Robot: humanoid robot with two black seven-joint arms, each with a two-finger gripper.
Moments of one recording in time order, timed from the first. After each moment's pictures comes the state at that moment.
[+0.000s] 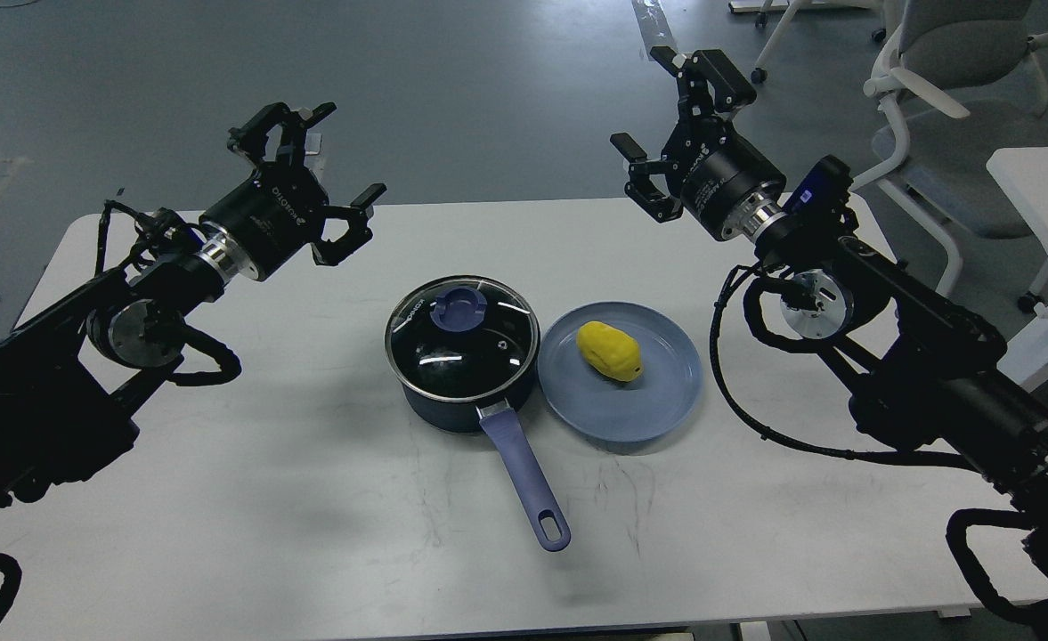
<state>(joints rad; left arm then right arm) -0.79 0.38 -0.64 -0.84 -0.01 -0.46 -0.18 0.78 -0.24 0.79 1.00 -0.37 0.16 0.21</state>
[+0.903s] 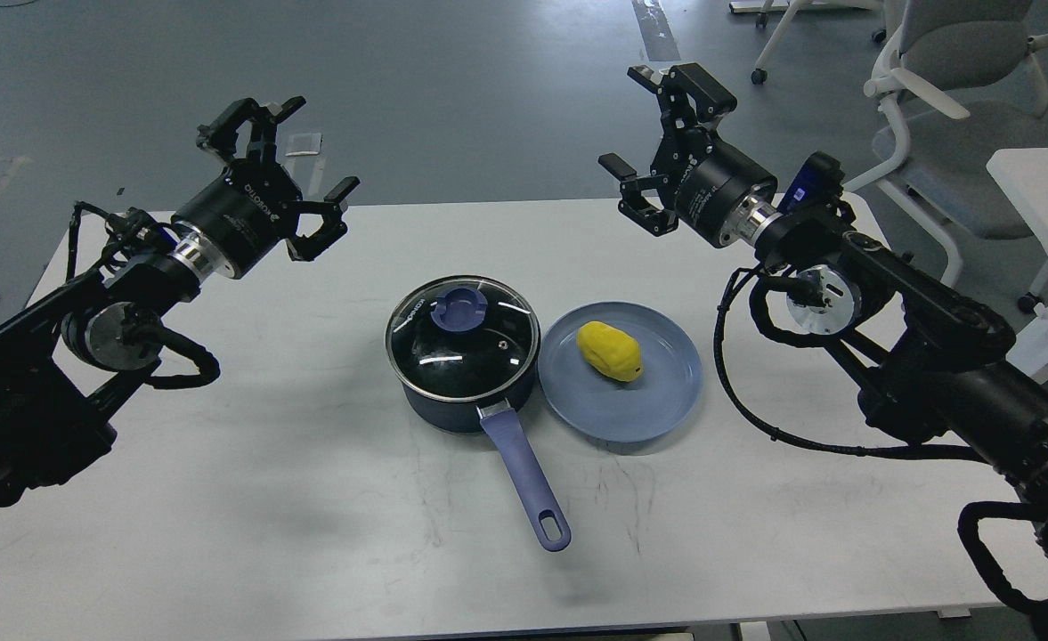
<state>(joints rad) -0.78 0.42 -0.62 -0.84 -0.01 -0.47 -0.23 0.81 -0.28 0.75 1.01 -0.37 0.20 0.13</state>
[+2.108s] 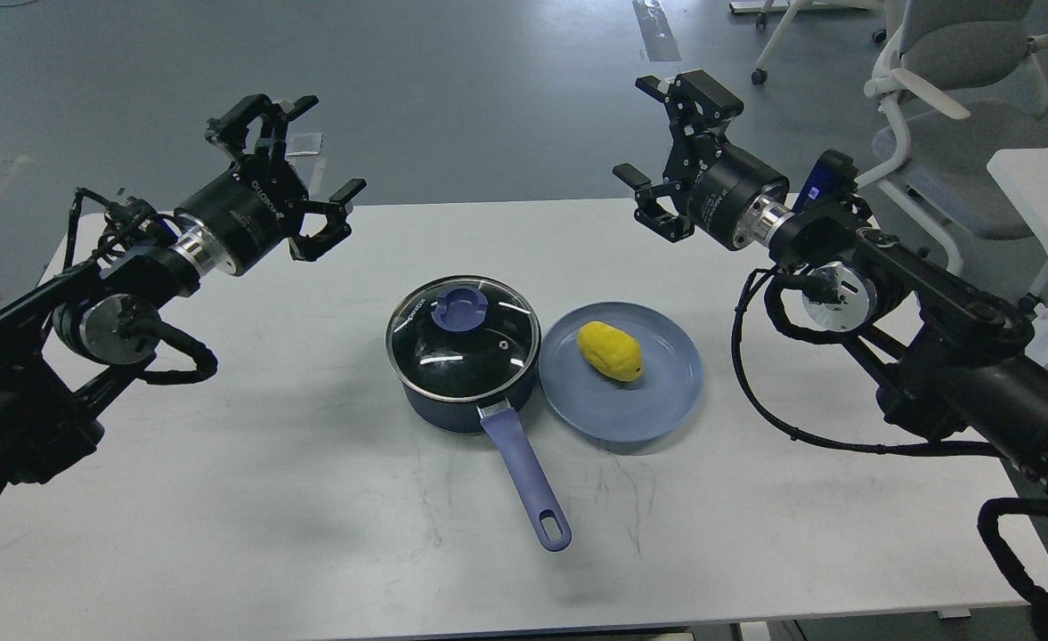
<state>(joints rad) -0.80 0.50 -0.59 -0.97 0.03 -0.39 -0.18 0.81 -0.32 0.71 1.00 -0.38 0.20 0.09</state>
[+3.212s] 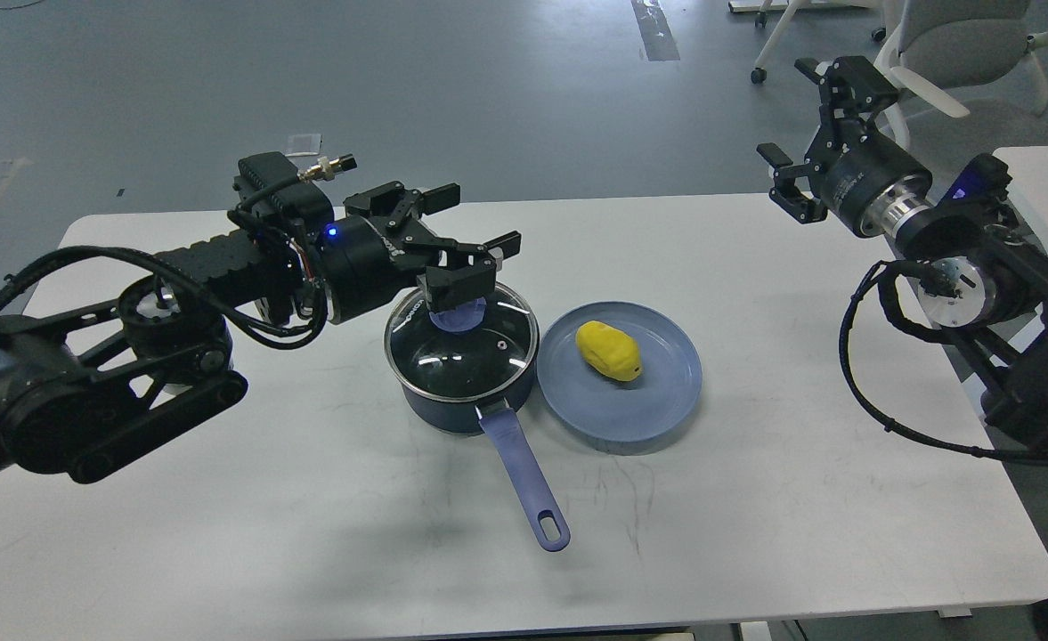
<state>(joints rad) -0.88 0.52 -0.40 -1.39 1.84 0.06 -0.21 0.73 -0.49 0.86 0.98 -0.37 0.13 0.10</state>
